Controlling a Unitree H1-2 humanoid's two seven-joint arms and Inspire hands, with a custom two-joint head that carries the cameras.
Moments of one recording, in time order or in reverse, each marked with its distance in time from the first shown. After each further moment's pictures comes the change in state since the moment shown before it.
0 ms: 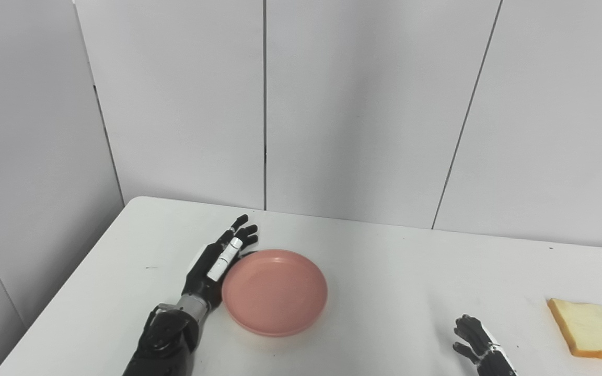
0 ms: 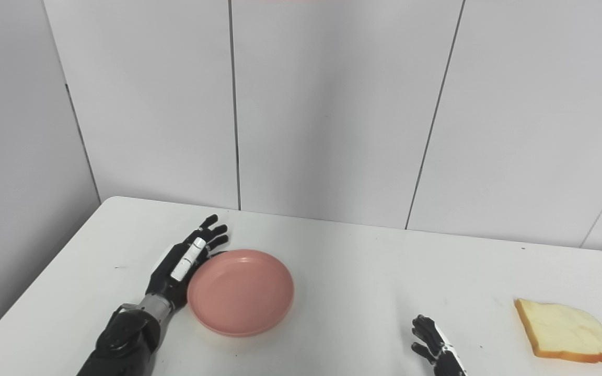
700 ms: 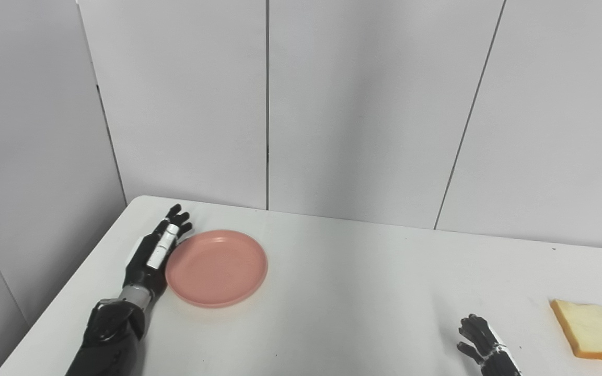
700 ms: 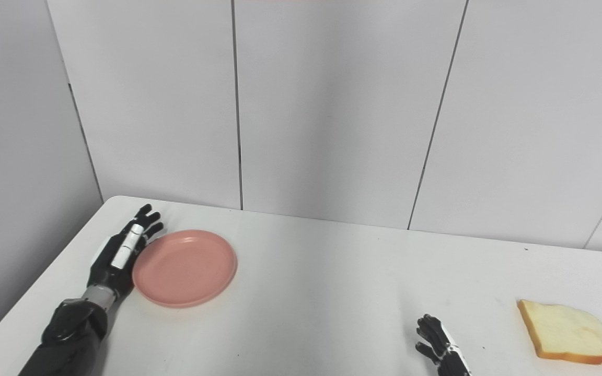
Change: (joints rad) left arm -0.042 0.143 0.096 0.167 -0.054 -0.090 -0.002; right arm -0.005 -0.001 -0.006 0.000 0.021 0.000 0.001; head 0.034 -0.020
